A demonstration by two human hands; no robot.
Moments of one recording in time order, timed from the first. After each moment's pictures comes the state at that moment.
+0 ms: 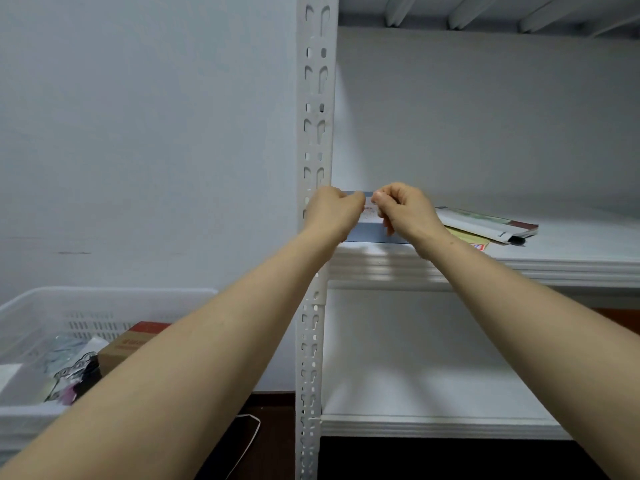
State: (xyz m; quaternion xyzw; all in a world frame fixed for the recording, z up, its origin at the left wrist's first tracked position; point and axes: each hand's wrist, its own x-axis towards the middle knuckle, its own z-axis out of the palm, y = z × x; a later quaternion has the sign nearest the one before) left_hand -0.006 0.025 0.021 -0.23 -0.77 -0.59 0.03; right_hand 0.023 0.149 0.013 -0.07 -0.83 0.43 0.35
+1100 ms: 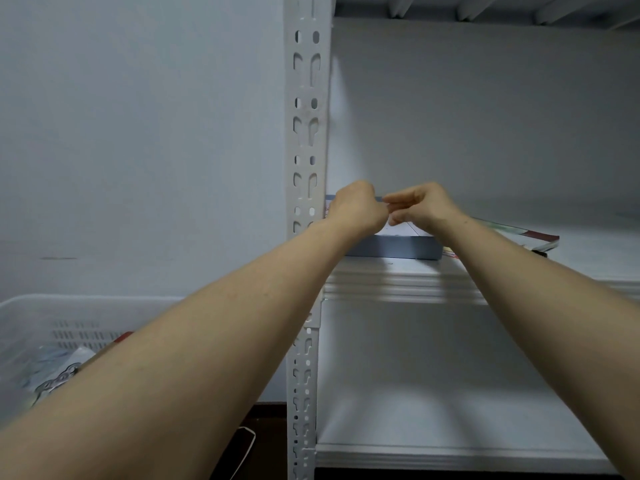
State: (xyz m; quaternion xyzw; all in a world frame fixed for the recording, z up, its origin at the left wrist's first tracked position) left_hand -0.035 0.073 0.040 -0.31 -0.87 -0.36 0.09; right_hand -0.029 0.223 0.025 -0.11 -0.86 0.43 0.26
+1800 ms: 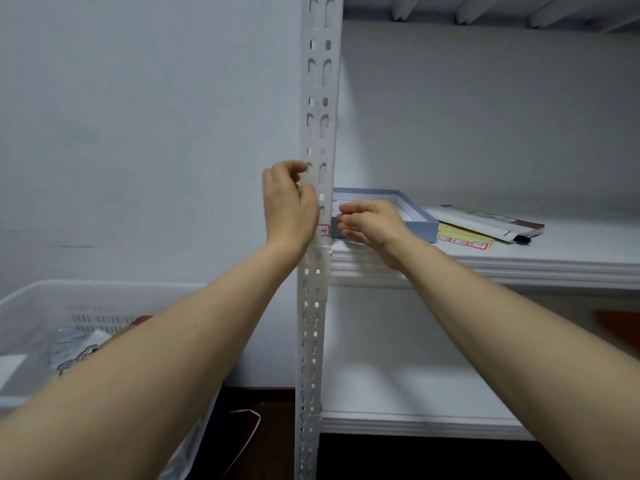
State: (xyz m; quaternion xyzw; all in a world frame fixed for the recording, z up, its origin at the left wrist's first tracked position) left_hand -0.036 -0.006 0.002 -0.24 -0.69 -0.61 0.31; right_hand 0.005 0.115 -0.003 -0.08 -0.76 0.61 0.22
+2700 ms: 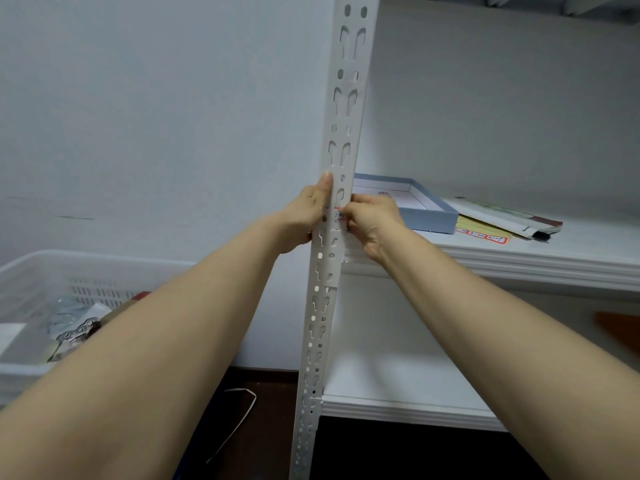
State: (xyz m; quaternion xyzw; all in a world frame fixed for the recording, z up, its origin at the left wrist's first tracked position) left_hand -0.064 -0.021 -0.017 -0.31 -0.74 -0.59 -0.12; right_hand -0.016 0.075 -0.014 -0.13 -0.66 0.70 0.24
